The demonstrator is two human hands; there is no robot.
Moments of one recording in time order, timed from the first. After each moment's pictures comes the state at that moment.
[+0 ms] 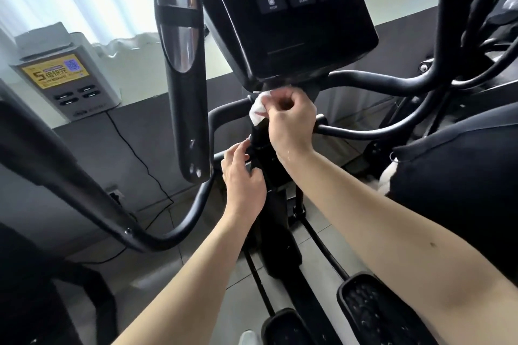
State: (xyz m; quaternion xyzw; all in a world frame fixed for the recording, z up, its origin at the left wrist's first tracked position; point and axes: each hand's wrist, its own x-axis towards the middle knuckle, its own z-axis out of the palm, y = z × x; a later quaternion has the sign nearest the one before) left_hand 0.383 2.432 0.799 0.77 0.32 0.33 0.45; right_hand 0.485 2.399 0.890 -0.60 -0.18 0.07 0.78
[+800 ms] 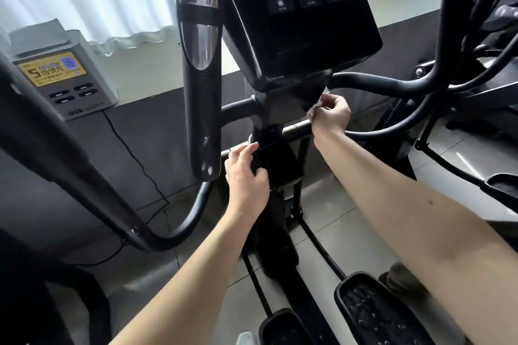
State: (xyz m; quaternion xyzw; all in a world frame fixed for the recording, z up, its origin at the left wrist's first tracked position) left_hand 0.382 2.437 0.797 0.77 0.32 0.31 0.46; right_hand 0.570 2.382 0.856 -0.65 0.00 0.07 0.76
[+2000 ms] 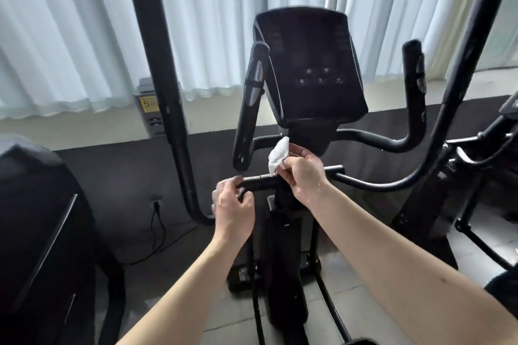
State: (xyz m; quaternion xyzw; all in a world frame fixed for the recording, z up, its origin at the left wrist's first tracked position) left_hand 0.261 2.348 0.867 0.70 0.44 0.42 0.37; right_hand 0.410 2.300 0.931 -0.49 -0.15 0.38 0.77
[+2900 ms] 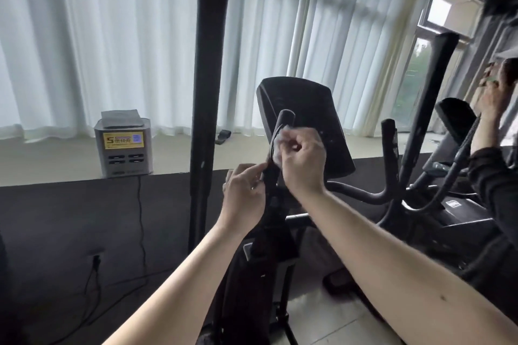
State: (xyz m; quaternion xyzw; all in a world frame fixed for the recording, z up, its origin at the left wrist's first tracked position) left_hand 0.250 2.420 0.987 0.75 0.21 0.45 0.43; right_hand 0.337 2.345 1.059 -0.65 -0.42 -0.21 0.59
